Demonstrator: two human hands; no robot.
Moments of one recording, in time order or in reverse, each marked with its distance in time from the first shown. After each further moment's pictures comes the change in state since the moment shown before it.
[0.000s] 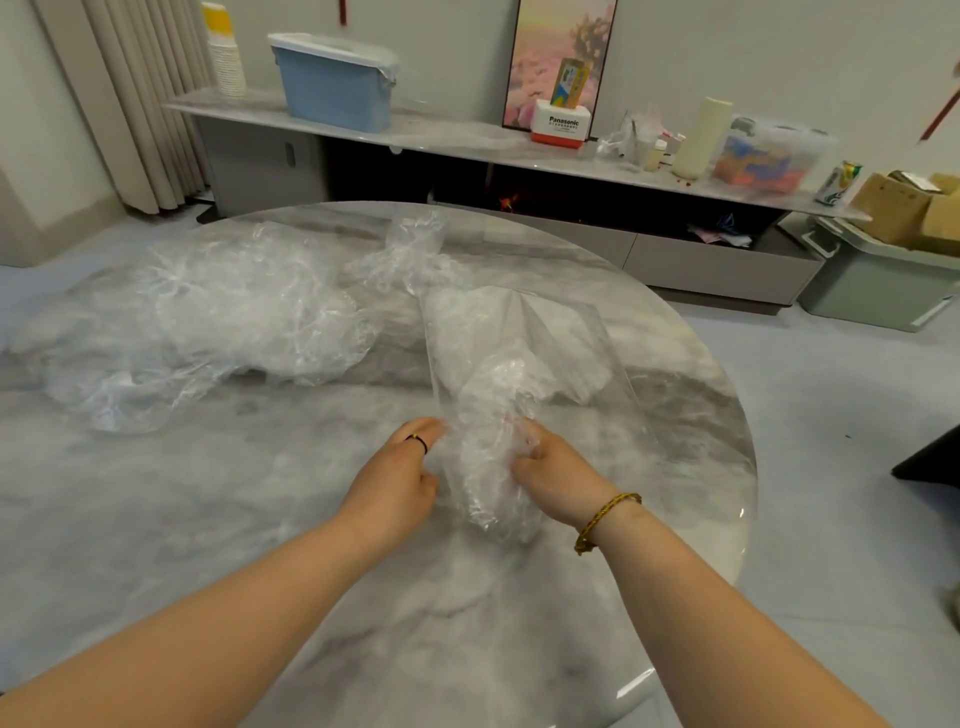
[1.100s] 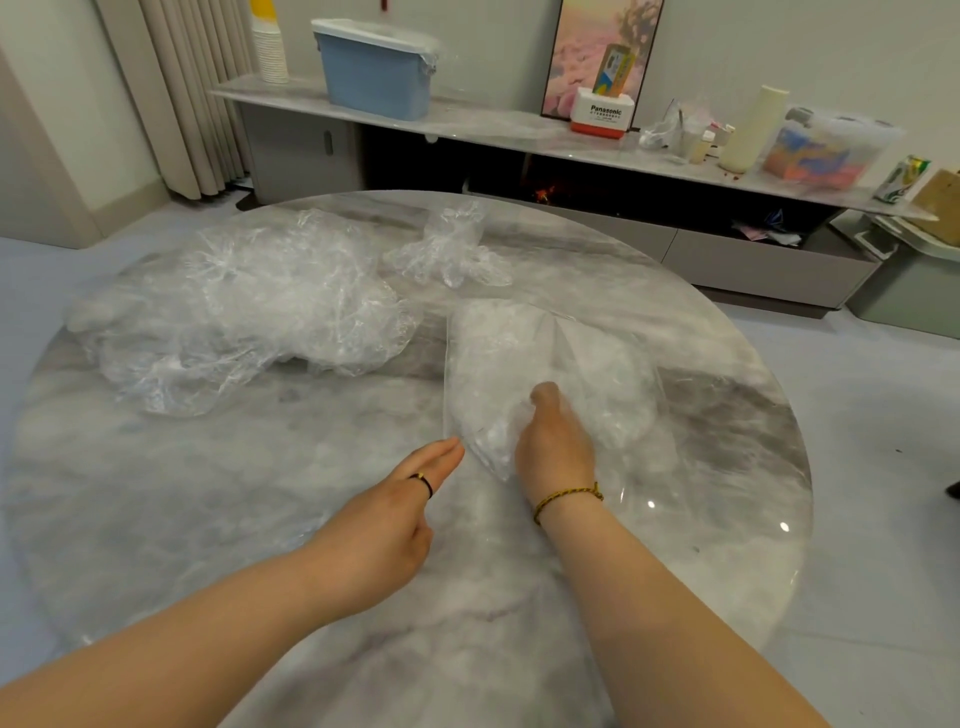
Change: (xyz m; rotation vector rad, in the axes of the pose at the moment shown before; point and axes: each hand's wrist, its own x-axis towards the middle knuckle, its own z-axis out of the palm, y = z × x) left_hand -0.041 -0.021 -0.034 0.103 -0.237 0.114; right_hand 0.047 -0.001 0.041 -0.585 0.437 -0.009
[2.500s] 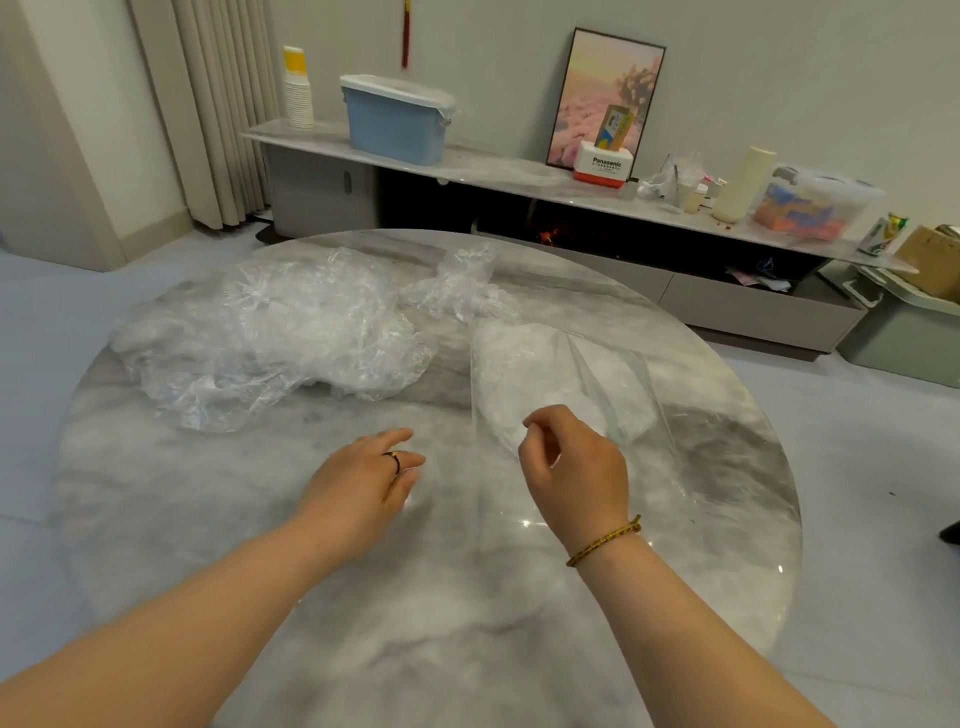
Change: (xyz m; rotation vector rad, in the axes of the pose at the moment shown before) left_hand 0.010 -0.024 -0.027 0.266 0.243 -0.115; right_hand -0.037 -0.020 -0.036 0.230 0.545 -0.419
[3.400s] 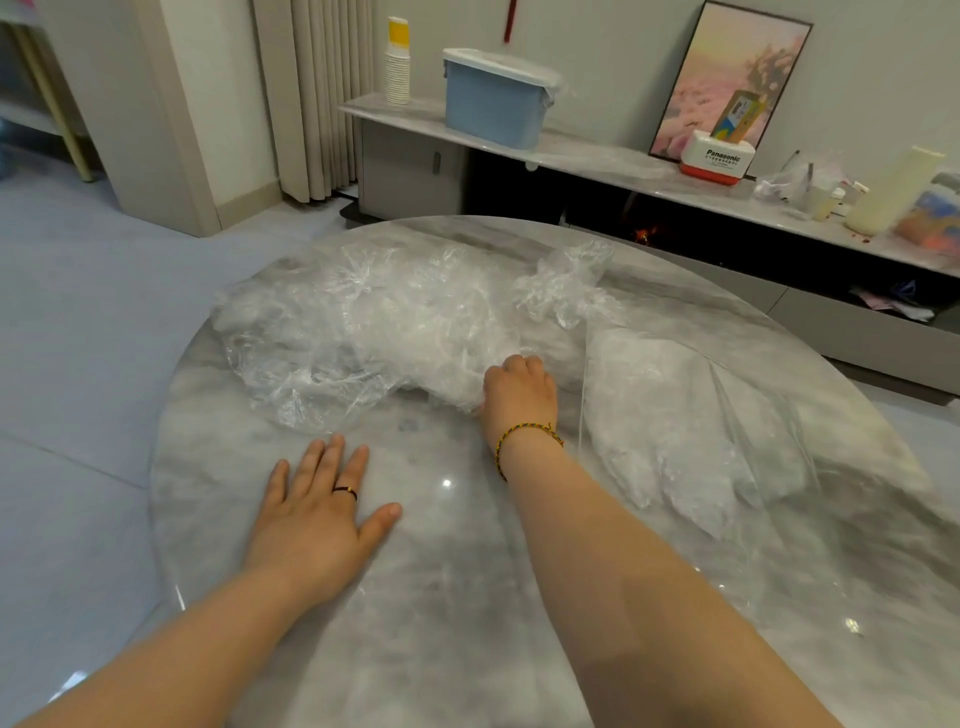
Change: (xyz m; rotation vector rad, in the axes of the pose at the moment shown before) left_hand -0.023 -0.096 -0.005 0.265 -0.141 -0.481; right_hand 0.068 -0.052 0.171 -0.426 -0.717 -0.024
